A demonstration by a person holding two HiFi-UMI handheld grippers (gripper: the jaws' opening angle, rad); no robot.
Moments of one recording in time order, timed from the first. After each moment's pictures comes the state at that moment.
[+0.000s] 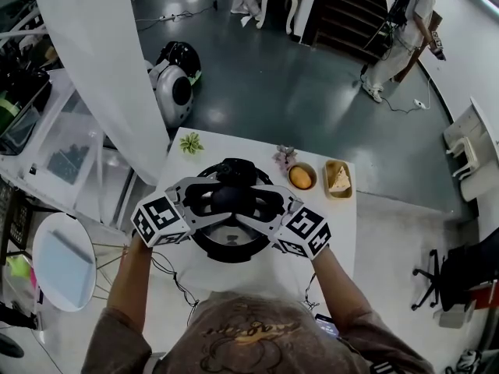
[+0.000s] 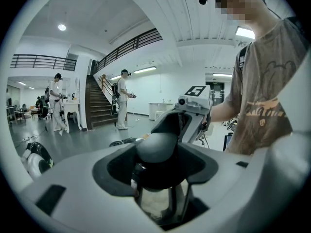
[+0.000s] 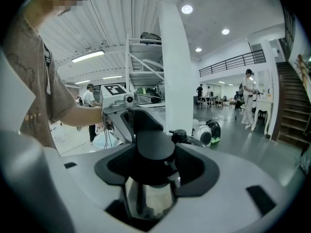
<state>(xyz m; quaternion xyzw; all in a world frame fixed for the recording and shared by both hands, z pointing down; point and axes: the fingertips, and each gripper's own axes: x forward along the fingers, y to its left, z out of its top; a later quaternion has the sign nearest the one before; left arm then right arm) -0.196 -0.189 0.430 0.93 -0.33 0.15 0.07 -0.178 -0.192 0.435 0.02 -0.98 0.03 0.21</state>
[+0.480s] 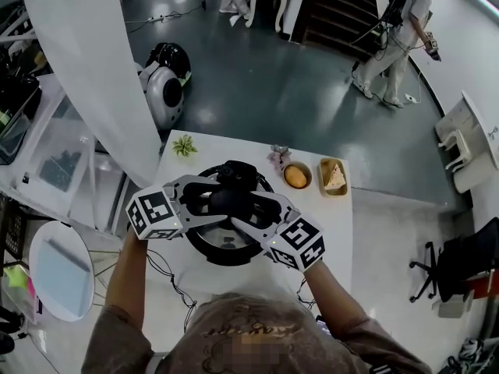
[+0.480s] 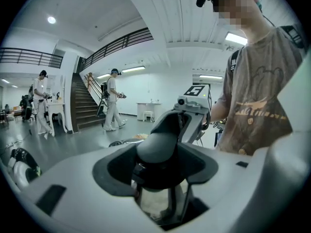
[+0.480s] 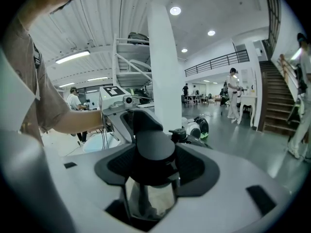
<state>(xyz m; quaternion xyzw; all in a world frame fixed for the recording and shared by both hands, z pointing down) -0.194 -0.189 0.429 0.95 -0.25 0.15 0.05 -0.175 -0.189 0.434 0.10 -0.97 0.06 0.21</state>
